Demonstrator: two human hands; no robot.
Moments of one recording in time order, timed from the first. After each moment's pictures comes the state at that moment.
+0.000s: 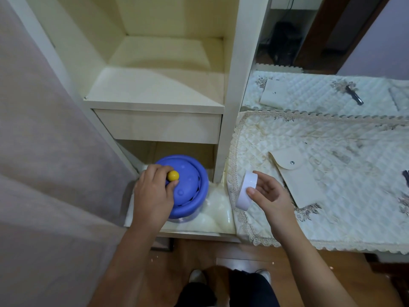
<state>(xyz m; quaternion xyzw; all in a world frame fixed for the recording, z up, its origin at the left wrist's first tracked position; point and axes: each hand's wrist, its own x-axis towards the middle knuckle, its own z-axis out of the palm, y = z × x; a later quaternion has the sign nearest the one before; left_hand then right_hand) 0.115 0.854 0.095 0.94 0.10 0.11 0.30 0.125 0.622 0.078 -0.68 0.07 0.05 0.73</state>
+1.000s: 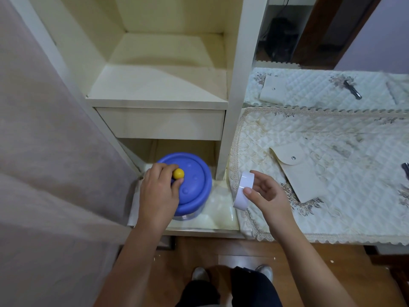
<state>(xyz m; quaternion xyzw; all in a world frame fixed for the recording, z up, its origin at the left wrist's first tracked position) 0.112 0.853 0.099 0.95 0.08 0.09 0.30 0.116 0.634 0.077 -0.69 0.08 0.05 0.72</state>
